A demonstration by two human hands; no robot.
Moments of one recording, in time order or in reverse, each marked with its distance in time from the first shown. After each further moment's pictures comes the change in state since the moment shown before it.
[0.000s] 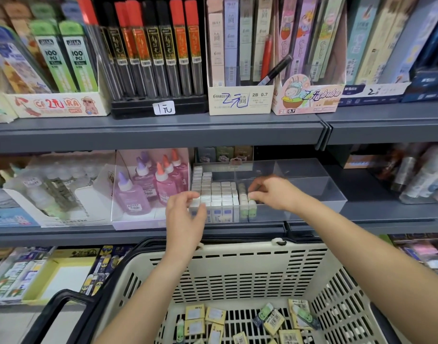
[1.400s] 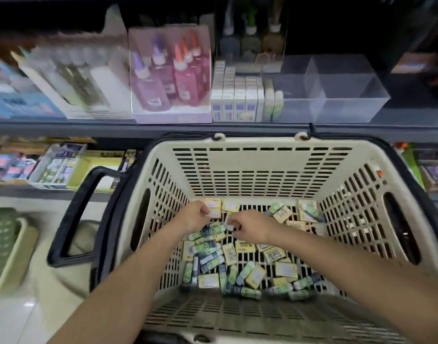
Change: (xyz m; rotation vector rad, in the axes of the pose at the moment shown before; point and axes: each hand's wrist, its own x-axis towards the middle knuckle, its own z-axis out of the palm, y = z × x) left_hand -0.134 -0.129 -0.029 0.450 -0.832 -0.485; right_hand -0.127 -0.008 0.231 -0.150 -0.550 -0.175
